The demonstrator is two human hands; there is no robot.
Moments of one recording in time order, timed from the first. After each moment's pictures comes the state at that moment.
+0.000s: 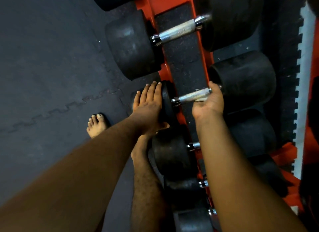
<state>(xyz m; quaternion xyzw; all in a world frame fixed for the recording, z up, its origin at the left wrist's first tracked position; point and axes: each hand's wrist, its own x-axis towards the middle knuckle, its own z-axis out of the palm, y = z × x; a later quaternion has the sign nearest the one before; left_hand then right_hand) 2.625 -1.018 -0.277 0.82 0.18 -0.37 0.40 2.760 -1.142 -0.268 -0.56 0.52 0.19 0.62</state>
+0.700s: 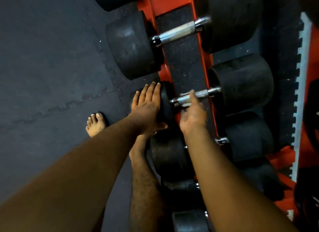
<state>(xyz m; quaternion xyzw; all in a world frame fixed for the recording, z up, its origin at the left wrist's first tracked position) 2.625 -1.018 -0.277 0.82 0.18 -0.37 0.39 2.716 -1.149 -0.296 -0.63 0.48 0.28 0.55</state>
